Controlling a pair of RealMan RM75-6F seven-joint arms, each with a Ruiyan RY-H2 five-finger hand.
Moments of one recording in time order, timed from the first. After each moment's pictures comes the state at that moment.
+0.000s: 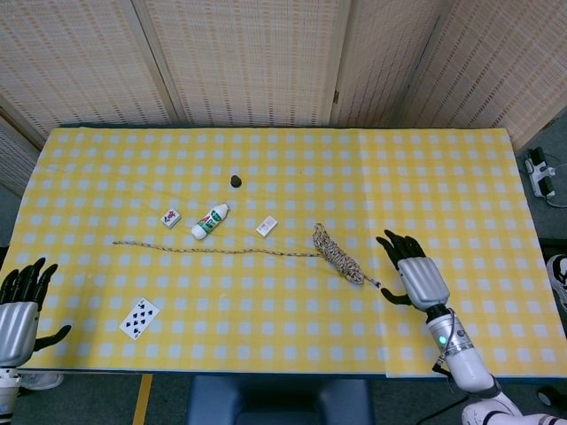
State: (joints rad) left arm -0.08 -1.12 -0.04 -1.66 1.45 1.50 0.18; right arm 0.39 -1.36 0.17 -1.70 -1.24 1.07 -0.25
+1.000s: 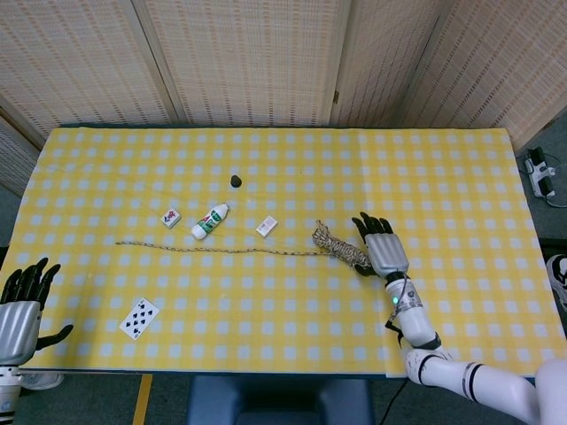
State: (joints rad) left arm -0.09 -1.14 -0.05 -1.63 1.46 1.48 0.16; right arm 0.63 -1.61 0.25 -1.36 -0.91 0.95 -0.42
